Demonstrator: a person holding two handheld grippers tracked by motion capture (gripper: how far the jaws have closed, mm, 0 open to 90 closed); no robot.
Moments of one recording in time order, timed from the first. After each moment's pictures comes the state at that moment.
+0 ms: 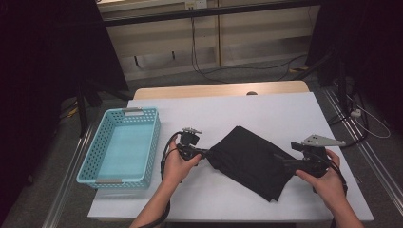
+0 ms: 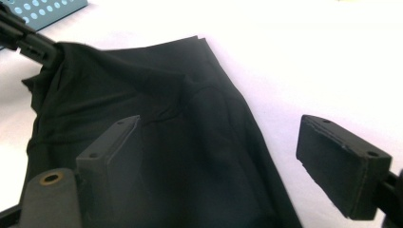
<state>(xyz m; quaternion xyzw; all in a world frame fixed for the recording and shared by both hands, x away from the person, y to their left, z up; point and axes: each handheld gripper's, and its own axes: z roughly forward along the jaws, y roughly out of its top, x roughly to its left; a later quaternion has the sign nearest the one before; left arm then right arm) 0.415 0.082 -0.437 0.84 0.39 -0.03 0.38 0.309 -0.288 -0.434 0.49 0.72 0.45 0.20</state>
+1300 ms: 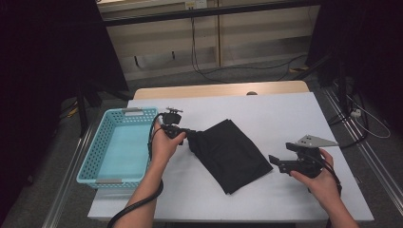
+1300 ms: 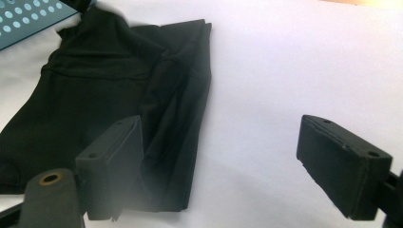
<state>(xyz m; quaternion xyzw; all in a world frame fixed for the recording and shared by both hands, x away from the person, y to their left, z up) 0.471 0.124 -0.412 0.81 0.46 0.04 0.35 0.310 -0.274 -0.435 0.47 0.73 0.45 0.20</state>
